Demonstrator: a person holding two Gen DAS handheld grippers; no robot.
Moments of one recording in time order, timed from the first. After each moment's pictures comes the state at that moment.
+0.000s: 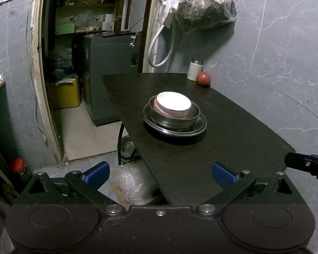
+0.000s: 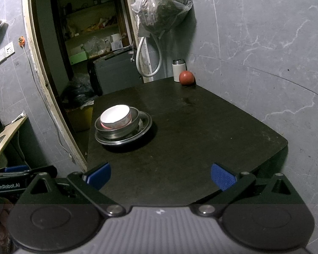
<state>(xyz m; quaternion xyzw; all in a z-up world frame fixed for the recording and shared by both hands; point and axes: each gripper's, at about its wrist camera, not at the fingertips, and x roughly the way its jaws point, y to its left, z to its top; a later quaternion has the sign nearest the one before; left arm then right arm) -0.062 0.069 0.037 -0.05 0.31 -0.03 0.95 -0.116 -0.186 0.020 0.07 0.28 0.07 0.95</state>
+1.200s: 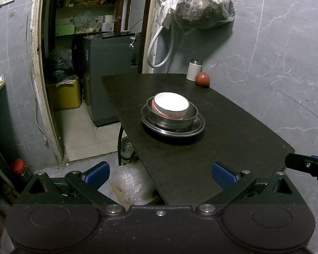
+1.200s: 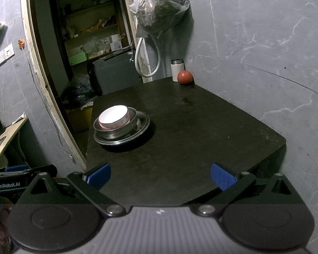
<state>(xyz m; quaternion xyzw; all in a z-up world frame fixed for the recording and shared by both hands) -0.064 0.071 0.036 -0.05 0.31 -0.03 0.95 -0.115 -0.189 0.018 0.07 0.28 0.08 0.95</state>
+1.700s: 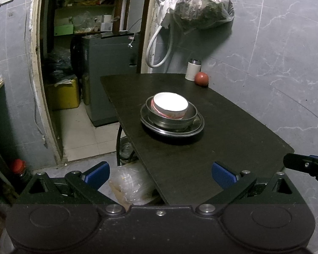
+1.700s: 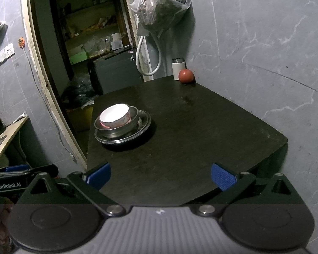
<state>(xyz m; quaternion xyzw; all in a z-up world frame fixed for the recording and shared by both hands) -0.065 0.074 0.036 -0.05 0.30 -0.04 0.95 -0.115 -0.190 0.018 0.07 0.29 0.08 0.95</state>
